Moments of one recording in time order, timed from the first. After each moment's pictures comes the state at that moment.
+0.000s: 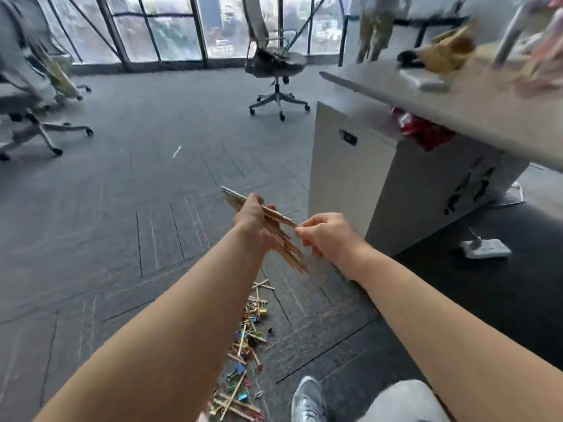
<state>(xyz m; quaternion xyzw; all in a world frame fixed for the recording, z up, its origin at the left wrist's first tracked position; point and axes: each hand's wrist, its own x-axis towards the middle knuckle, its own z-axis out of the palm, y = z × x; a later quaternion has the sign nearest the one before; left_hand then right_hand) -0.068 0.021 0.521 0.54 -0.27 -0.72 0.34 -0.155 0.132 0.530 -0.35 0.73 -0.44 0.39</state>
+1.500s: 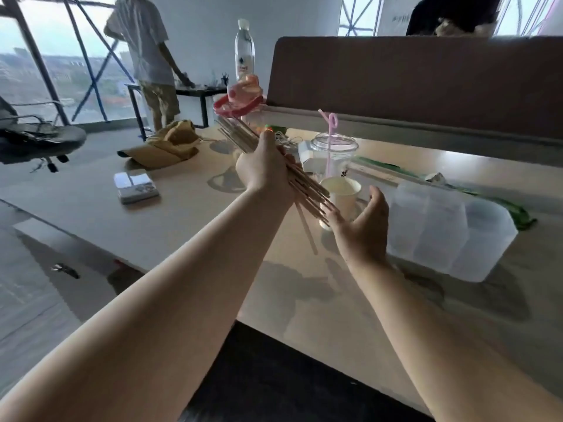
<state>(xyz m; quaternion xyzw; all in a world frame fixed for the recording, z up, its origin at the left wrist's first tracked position) -0.554 0.234 0.737 0.22 -0.37 -0.84 0.33 -0.586 0.354 0.639 -0.10 0.82 -0.51 -0.25</state>
